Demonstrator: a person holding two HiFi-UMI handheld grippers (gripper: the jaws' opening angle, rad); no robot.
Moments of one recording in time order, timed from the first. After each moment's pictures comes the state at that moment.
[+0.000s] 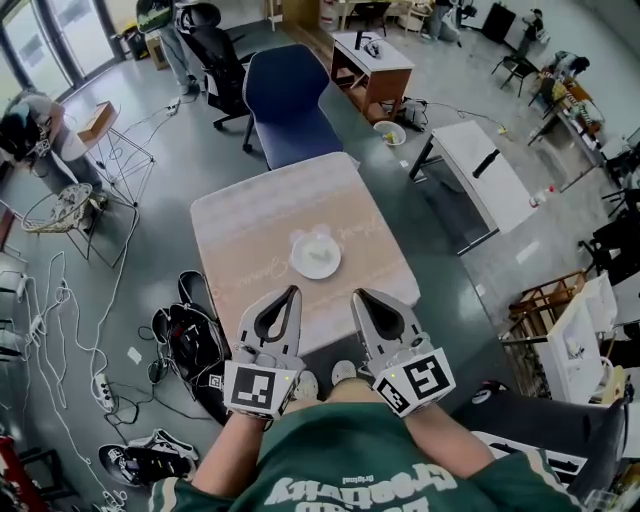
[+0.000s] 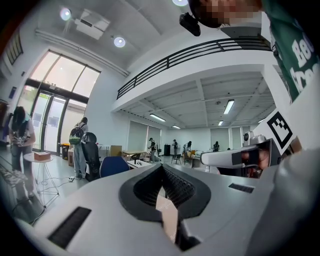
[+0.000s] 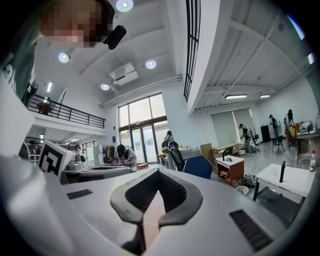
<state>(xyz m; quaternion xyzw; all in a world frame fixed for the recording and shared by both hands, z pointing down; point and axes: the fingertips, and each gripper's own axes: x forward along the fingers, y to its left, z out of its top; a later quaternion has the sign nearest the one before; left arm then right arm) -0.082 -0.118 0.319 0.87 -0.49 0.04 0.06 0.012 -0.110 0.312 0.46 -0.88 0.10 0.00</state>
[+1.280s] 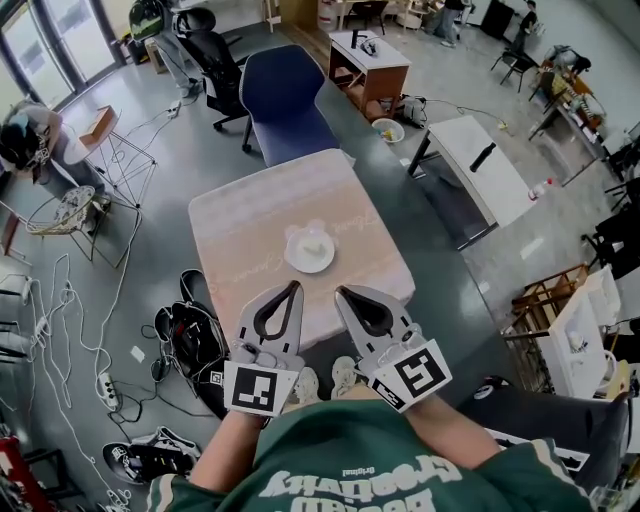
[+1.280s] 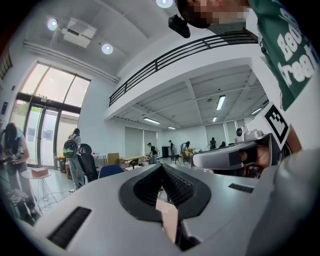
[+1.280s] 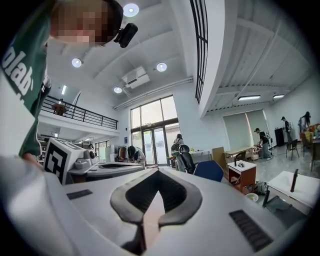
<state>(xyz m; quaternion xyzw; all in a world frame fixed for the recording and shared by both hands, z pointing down) -0.052 -0.100 0.293 0.88 -0.48 0.05 0.00 0.006 -0.090 0.289 0.40 -0.92 0.06 0.00</state>
